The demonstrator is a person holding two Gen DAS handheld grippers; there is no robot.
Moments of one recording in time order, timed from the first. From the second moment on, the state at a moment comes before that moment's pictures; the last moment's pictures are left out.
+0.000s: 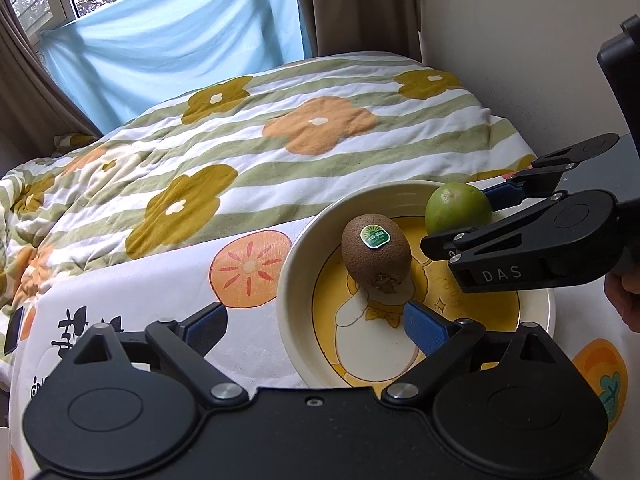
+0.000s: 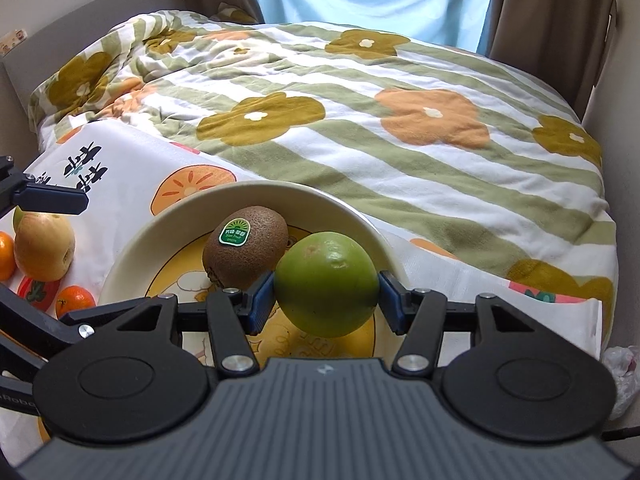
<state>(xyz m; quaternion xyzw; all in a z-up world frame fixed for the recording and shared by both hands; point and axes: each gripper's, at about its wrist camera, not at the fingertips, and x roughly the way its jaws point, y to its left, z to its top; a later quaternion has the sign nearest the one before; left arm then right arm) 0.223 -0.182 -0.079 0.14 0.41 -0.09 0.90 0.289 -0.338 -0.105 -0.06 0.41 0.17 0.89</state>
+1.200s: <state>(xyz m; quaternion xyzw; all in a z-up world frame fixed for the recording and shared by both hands) 0.122 -0.158 -0.012 0.09 0.35 -0.06 0.93 0.191 -0.338 -0.021 -0.02 0.37 0.09 0.93</state>
